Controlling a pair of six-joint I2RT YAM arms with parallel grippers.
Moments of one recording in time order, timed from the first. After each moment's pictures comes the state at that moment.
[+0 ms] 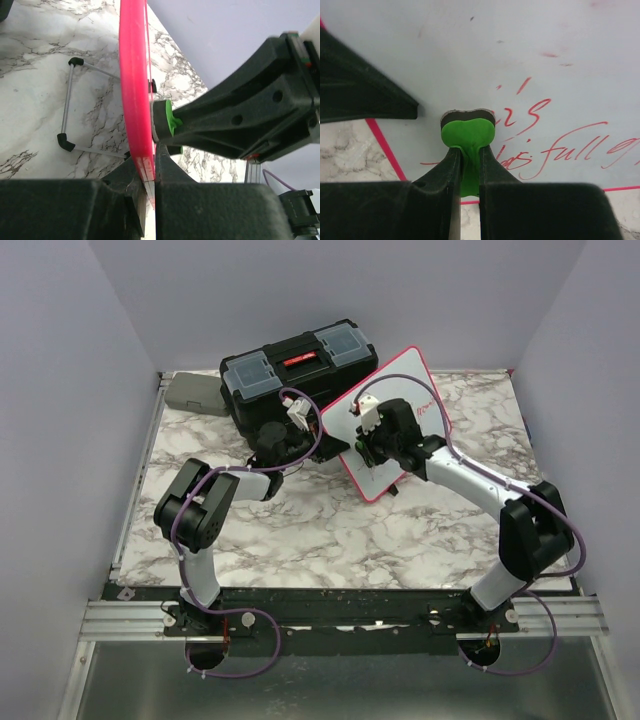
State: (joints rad) left arm -0.47 1.87 0.90 0.96 0.59 -0.74; right arm 0.55 1.62 1.17 -0.22 -0.02 -0.22
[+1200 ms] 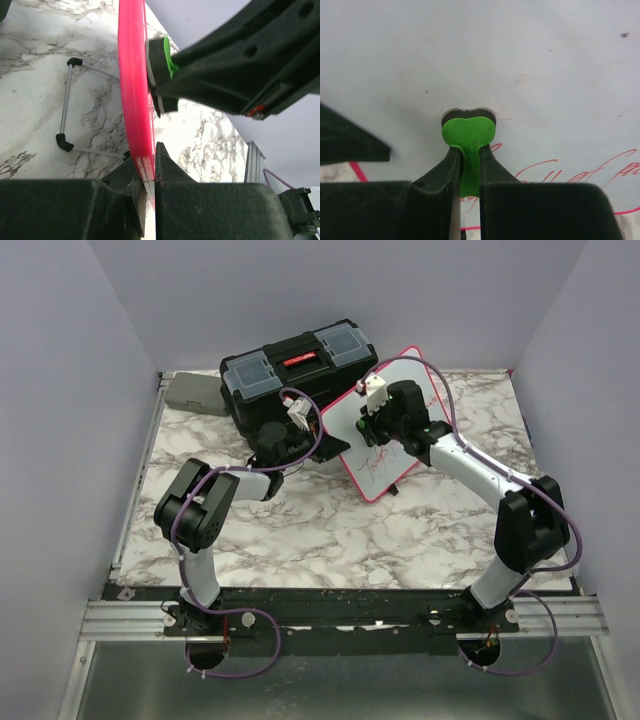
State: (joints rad) left arm -0.47 1.87 0.90 0.96 0.59 -0.74; right arm 0.48 1.67 1.27 -0.19 -0.11 -0.27
